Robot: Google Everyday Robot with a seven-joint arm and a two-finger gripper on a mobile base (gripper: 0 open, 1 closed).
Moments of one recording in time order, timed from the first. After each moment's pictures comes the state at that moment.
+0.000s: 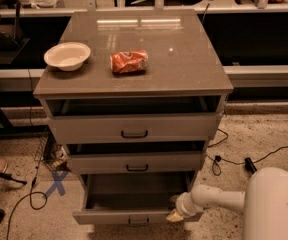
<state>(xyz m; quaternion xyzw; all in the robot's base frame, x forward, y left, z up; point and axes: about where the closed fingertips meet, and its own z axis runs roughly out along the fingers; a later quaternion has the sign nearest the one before) 0.509 -0.131 0.188 -0.59 0.76 0.15 0.21</state>
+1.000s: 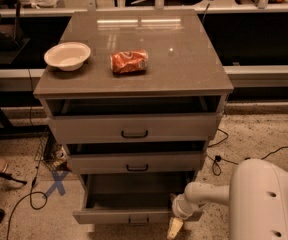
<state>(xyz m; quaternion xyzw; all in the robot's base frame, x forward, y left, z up) 0.485 -0.124 0.173 -0.62 0.75 0.17 0.14</state>
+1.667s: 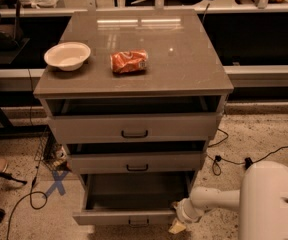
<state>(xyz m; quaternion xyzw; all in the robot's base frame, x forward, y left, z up) 0.457 -0.136 0.182 -0.62 0.75 0.17 0.13</state>
